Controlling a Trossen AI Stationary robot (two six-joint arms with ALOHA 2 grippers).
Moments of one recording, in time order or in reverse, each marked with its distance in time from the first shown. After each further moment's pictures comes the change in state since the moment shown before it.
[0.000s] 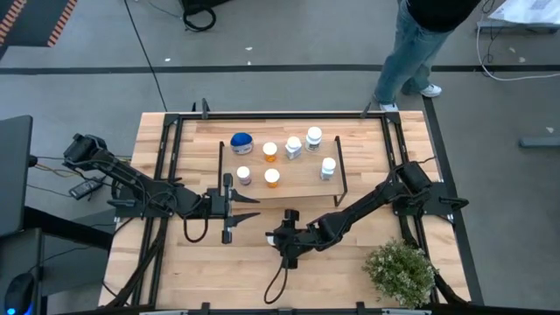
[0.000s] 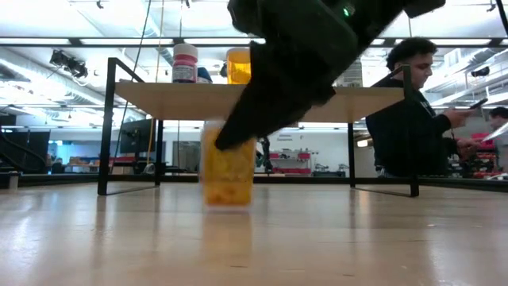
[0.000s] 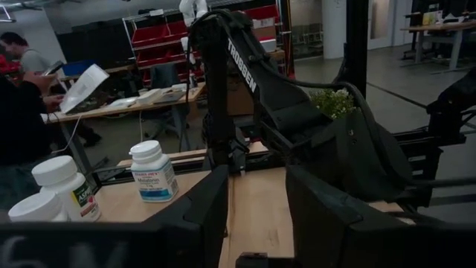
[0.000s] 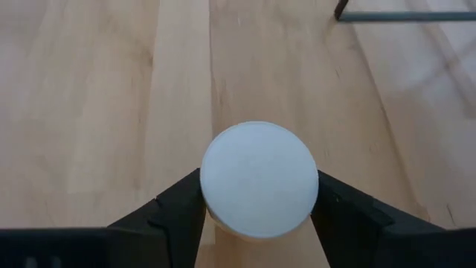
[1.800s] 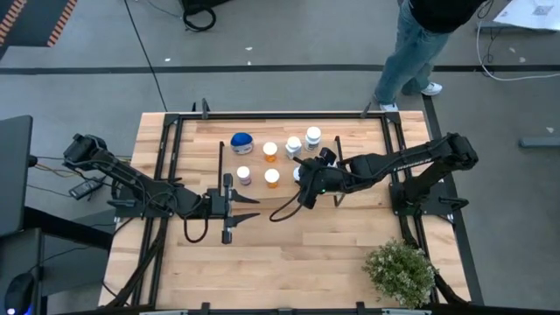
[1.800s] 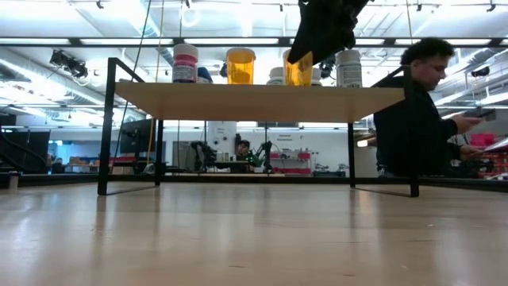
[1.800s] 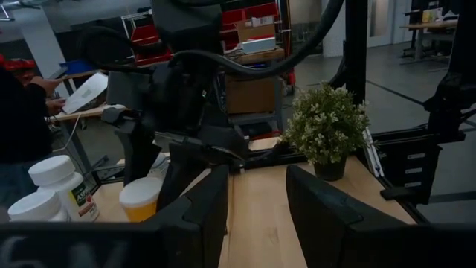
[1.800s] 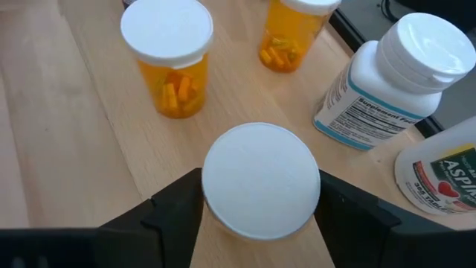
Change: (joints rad) left arm -0.001 0.000 0.000 -0.008 0.000 -0.001; right arm -0.255 -0.501 -0.006 -0.564 0.112 0.122
